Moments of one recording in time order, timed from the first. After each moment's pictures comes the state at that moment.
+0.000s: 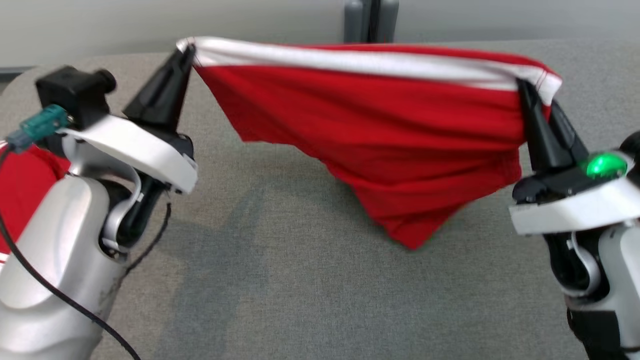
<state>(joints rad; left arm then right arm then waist) -0.63 0.35 -0.38 0.13 -0.65 -0.02 0.05 -0.40 -0.22 0.21 -0.04 0.48 0.13 -0.13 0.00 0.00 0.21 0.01</state>
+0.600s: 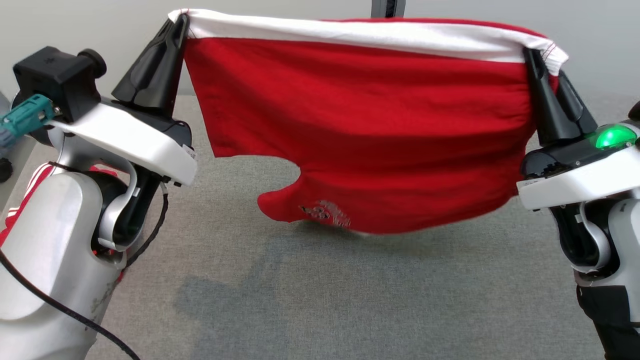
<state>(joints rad) -0.65 0.38 -0.38 -0.02 -0.61 0.06 0.09 -0.52 -0.27 0.23 0.01 0.52 0.13 -0.11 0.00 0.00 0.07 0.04</state>
